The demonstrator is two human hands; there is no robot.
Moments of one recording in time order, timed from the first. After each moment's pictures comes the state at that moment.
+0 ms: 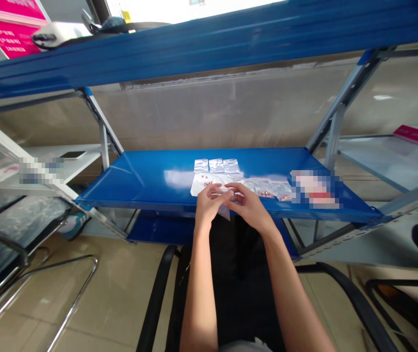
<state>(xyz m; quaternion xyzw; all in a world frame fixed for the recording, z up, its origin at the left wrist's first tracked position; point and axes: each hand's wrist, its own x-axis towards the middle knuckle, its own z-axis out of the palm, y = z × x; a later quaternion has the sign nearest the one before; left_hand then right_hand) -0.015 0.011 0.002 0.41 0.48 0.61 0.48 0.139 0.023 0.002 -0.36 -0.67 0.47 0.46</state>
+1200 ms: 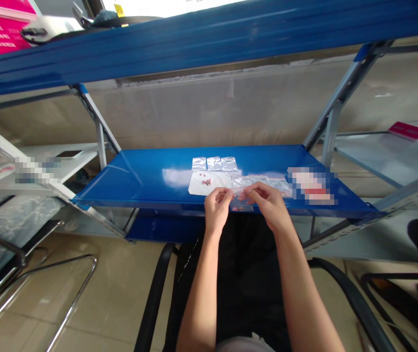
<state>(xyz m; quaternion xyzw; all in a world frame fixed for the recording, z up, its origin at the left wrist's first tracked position) 0.022 -0.001 -0.009 0.44 0.46 0.64 0.44 0.177 0.016 0.013 -0.44 -0.60 0.43 0.51</state>
